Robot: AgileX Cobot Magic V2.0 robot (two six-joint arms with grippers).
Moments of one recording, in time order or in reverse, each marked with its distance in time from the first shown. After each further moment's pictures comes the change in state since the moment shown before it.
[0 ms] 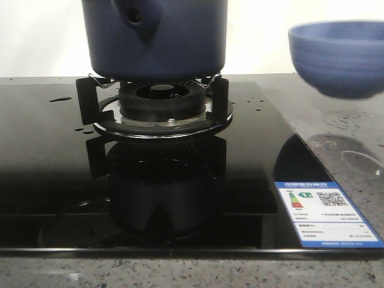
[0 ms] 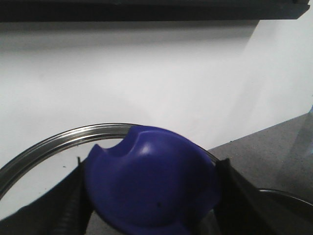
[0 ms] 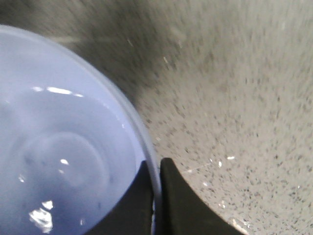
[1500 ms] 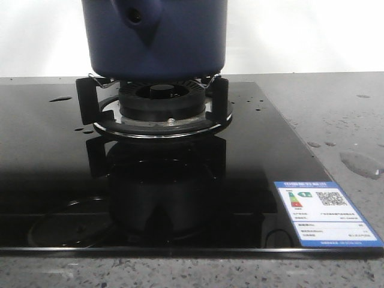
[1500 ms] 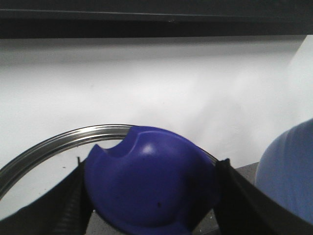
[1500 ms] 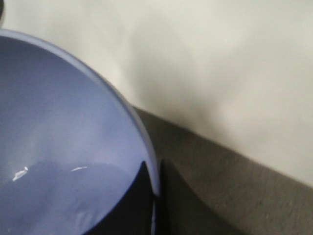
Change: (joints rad) left arm 0.001 0.000 0.000 0.000 -0.126 0.002; right arm 0.466 0.150 -0.209 0.205 -0.724 -0.258
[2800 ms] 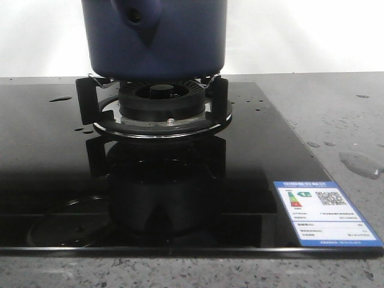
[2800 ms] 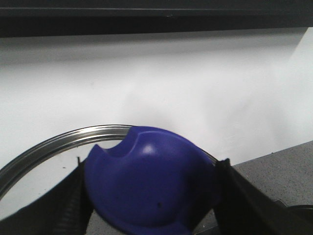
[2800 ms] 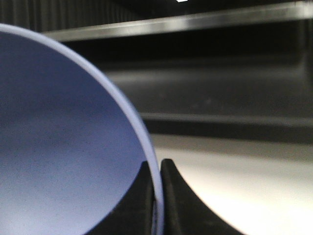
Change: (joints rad) left arm 0.000 0.000 0.000 0.026 0.000 0.000; right arm 0.155 -0.116 0.515 -0.030 -1.267 -0.067
